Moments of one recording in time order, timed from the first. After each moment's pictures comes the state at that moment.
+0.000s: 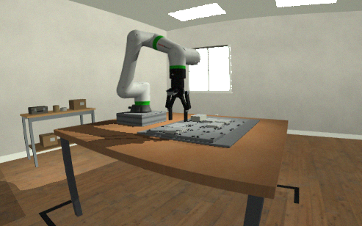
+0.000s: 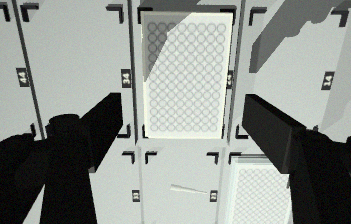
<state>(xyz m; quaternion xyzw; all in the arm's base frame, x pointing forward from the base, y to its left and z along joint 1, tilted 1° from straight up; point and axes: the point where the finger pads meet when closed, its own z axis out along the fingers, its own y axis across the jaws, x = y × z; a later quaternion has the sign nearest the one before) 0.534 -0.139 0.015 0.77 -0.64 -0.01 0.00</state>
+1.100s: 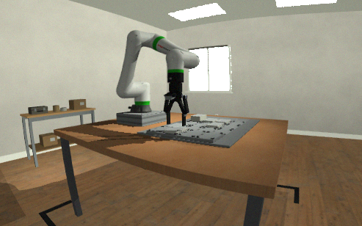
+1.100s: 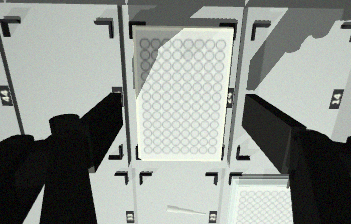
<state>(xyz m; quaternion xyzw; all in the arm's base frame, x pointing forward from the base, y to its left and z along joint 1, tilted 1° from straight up) 0.532 -0.153 -0.007 0.77 -0.64 -0.01 0.00</state>
